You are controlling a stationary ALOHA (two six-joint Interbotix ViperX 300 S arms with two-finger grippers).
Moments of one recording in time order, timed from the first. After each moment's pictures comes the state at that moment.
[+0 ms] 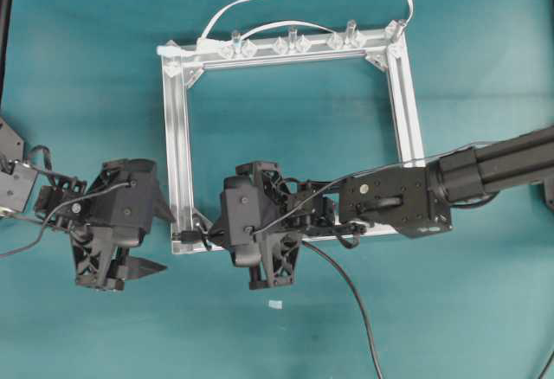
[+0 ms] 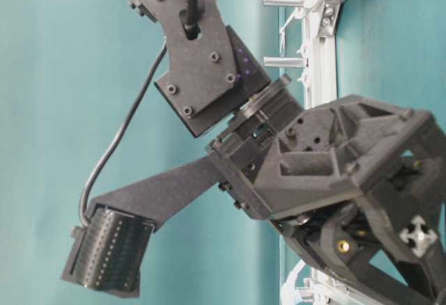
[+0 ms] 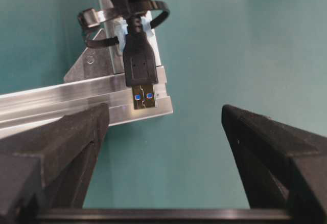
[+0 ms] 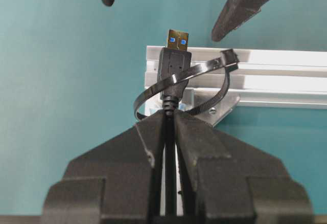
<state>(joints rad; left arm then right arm) -0.30 -0.23 0.97 -0.06 0.14 -0.21 0.16 0.38 0.30 0.35 -0.12 -0.15</state>
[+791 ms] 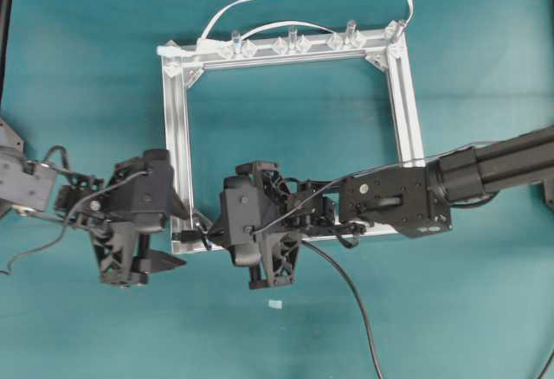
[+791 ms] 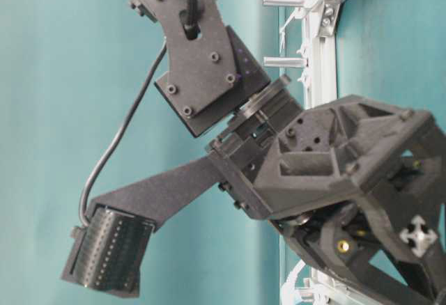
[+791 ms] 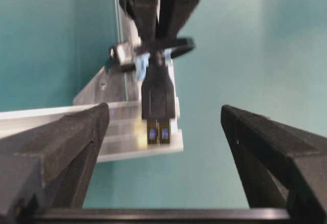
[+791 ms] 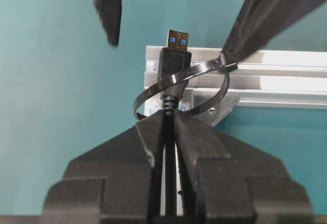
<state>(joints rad) -0.27 -0.14 0.94 -0.06 0.05 -0.27 0.16 0.37 0.30 0.35 -0.12 -0.15</state>
